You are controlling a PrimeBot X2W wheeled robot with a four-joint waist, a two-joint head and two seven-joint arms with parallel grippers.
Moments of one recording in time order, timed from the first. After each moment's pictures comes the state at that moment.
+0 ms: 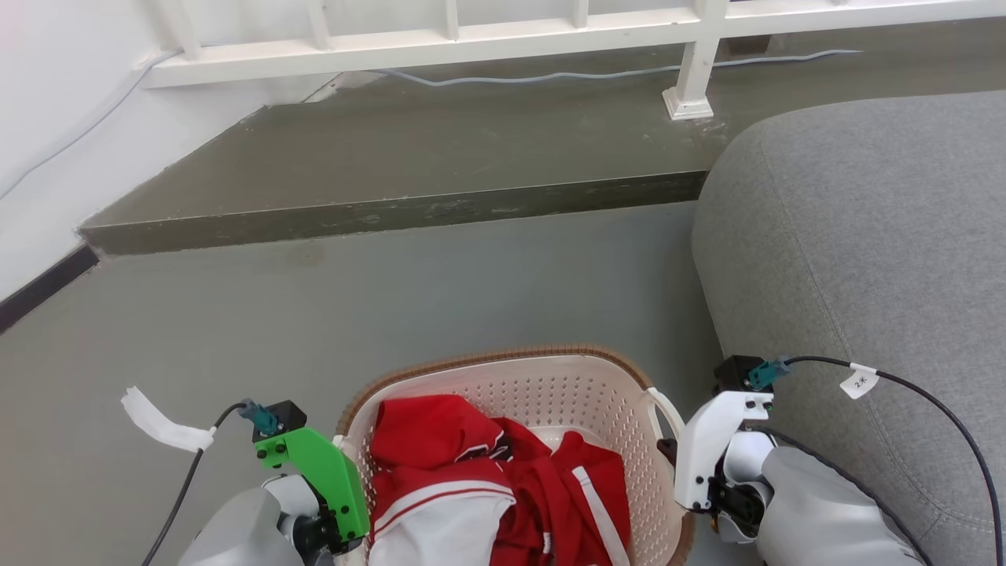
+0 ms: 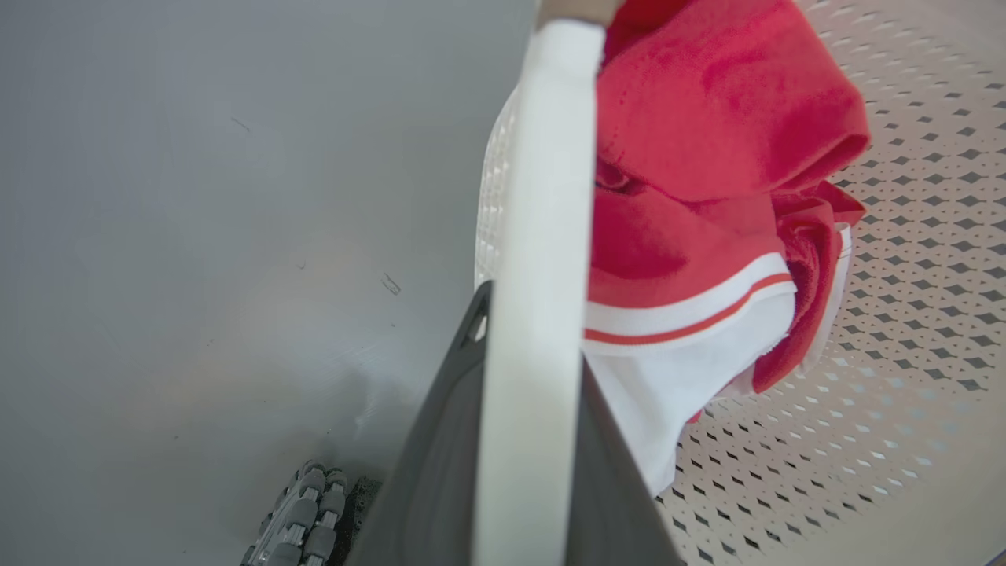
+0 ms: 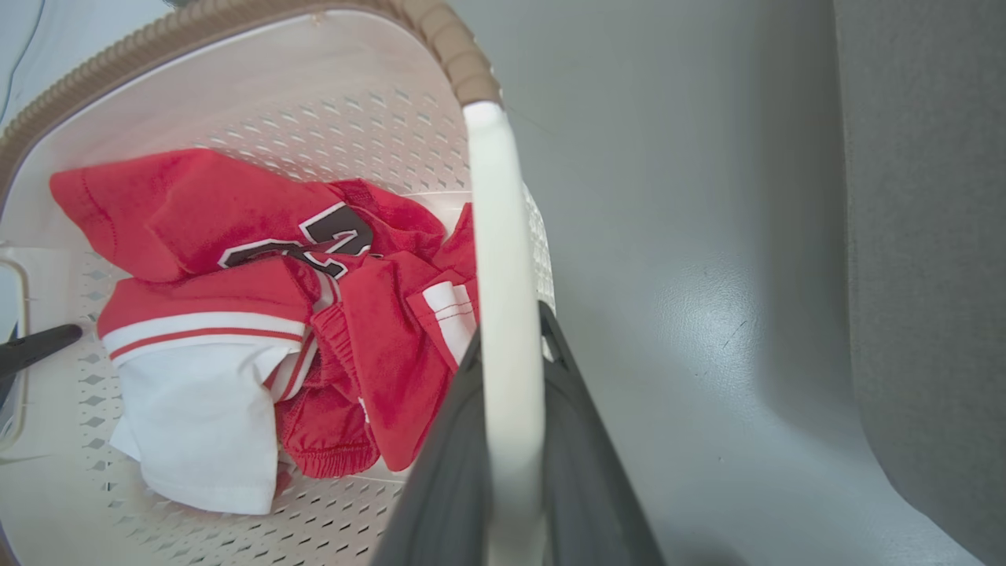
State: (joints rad) left arm -0.56 -0.05 -0.35 1.29 -0.67 -0.14 0.35; right arm -0.52 0.01 0.47 1.23 0.60 0.14 0.17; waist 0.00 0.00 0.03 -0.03
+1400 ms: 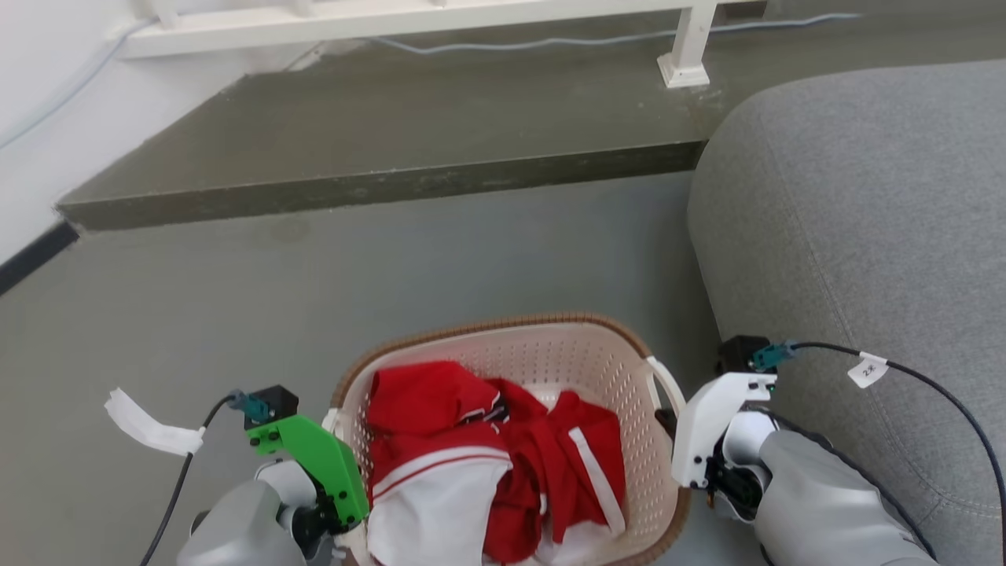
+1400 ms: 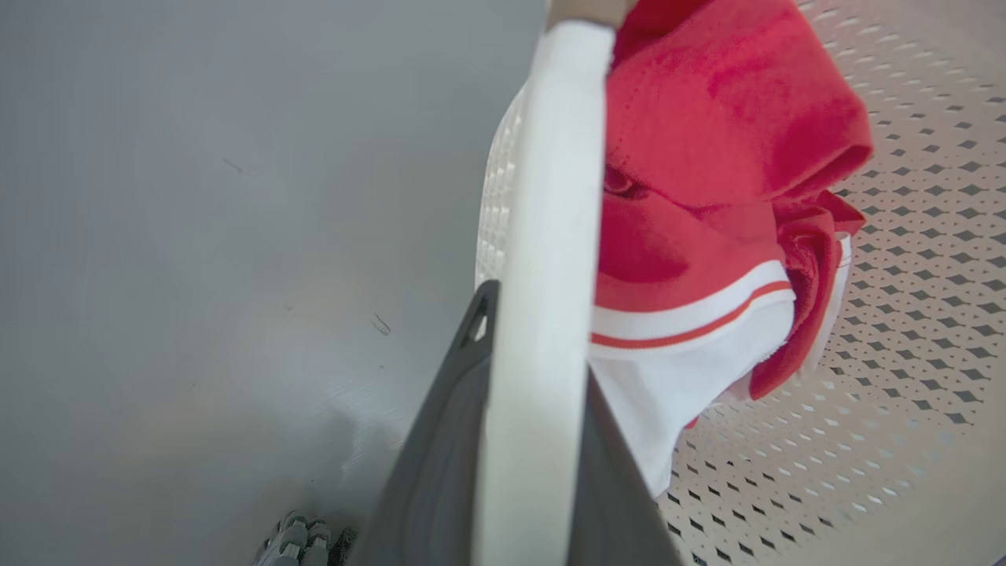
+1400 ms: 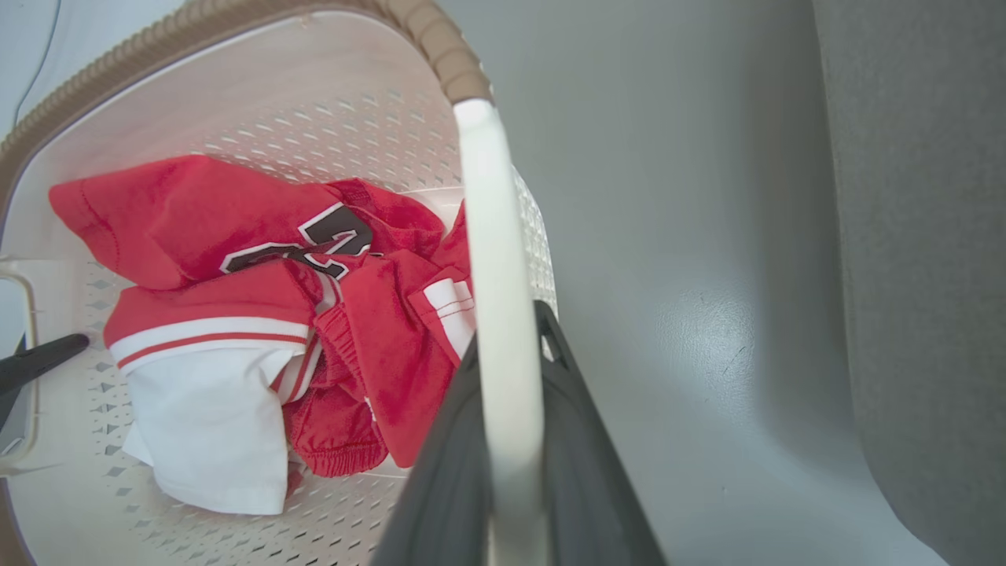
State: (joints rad) left arm -0.57 -0.04 -0.35 1.27 -0.68 -0.14 0.25; right arm -0.54 0.01 0.49 1.22 0.62 0.14 0.10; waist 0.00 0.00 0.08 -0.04
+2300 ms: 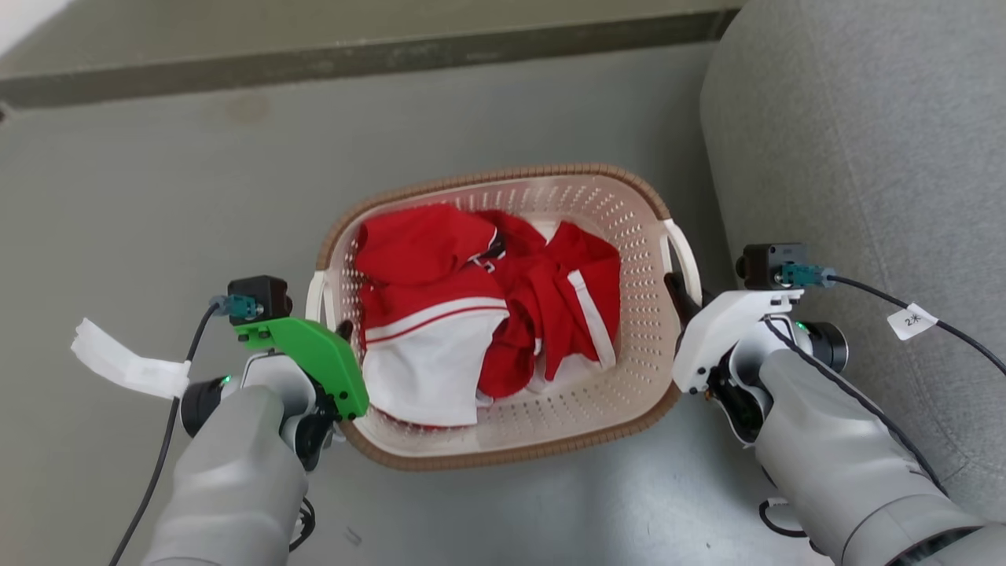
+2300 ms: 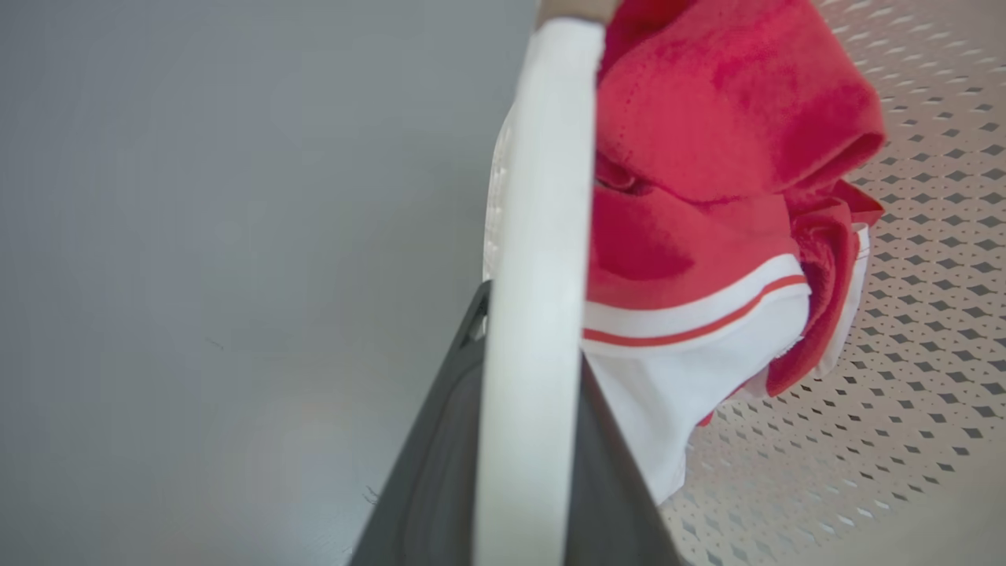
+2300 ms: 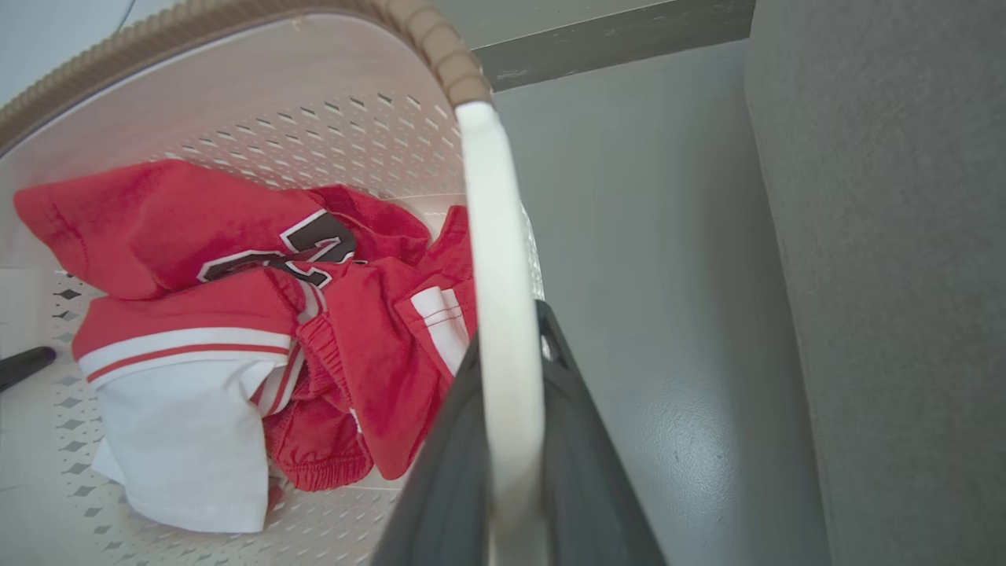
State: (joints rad) left arm -0.70 -0.04 -0.38 1.18 -0.62 -0.13 0.00; right arm -0.67 -0.02 0.49 1.16 0.56 0.11 -0.20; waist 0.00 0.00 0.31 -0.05
